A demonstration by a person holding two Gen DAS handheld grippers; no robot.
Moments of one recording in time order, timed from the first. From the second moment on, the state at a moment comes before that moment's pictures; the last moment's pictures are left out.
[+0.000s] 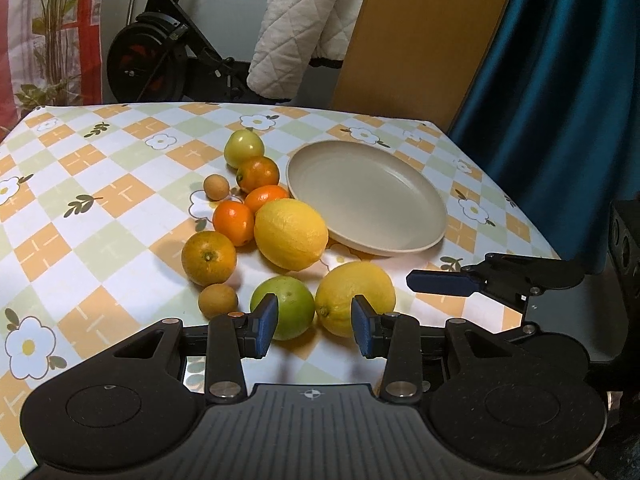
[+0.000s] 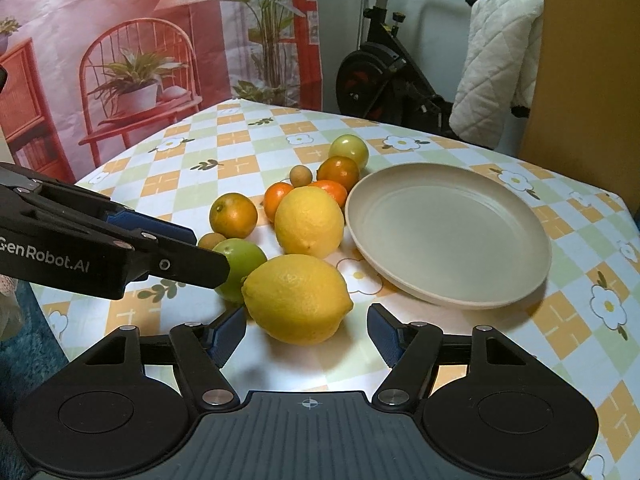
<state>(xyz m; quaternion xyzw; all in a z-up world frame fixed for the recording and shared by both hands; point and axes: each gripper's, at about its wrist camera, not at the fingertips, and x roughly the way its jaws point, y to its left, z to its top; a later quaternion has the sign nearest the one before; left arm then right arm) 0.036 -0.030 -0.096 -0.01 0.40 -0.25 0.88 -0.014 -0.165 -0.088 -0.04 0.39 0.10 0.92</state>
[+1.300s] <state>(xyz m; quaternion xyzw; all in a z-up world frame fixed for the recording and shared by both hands) 0.098 -0.056 -0.113 -0.01 0.45 -0.34 0.83 0.022 -0.175 -0.098 -0.01 0.43 0.14 0.89</state>
